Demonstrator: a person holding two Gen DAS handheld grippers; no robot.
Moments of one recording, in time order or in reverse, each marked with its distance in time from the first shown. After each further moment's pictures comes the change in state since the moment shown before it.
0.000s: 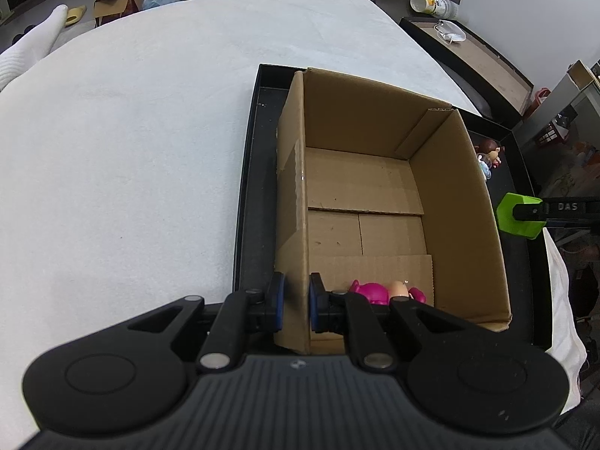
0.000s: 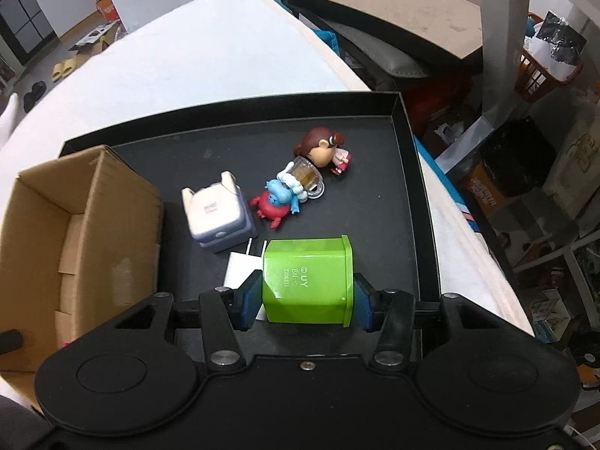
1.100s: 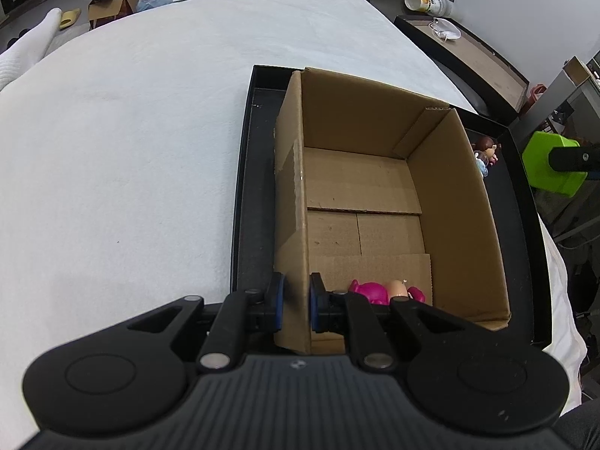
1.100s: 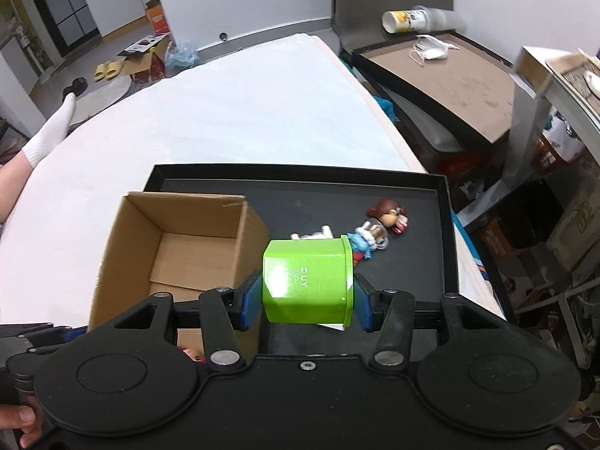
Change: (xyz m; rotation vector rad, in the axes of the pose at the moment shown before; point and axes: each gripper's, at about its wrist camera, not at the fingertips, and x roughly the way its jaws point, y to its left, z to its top) left arm -0.001 0.001 0.000 0.018 0.000 -0.009; right arm -0.074 0.067 0.023 -0.113 -0.084 0.050
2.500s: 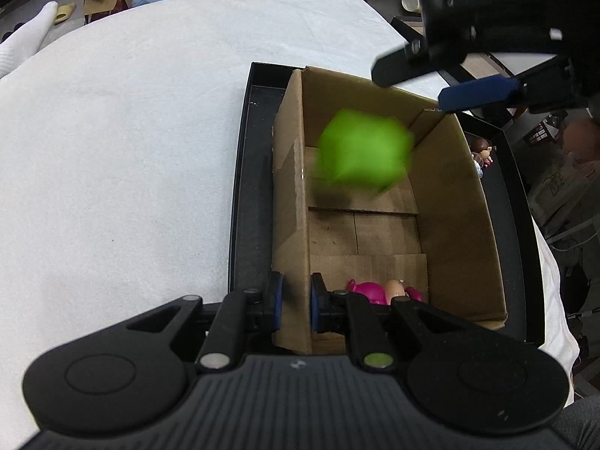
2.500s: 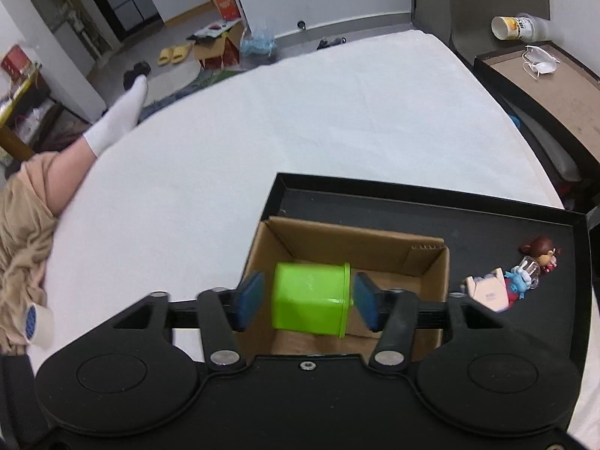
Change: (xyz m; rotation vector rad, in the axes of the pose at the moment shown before) left arm 0.001 0.008 0.000 -0.009 0.006 -0.035; right arm 0.035 0.117 0.038 -0.052 0.033 0.191
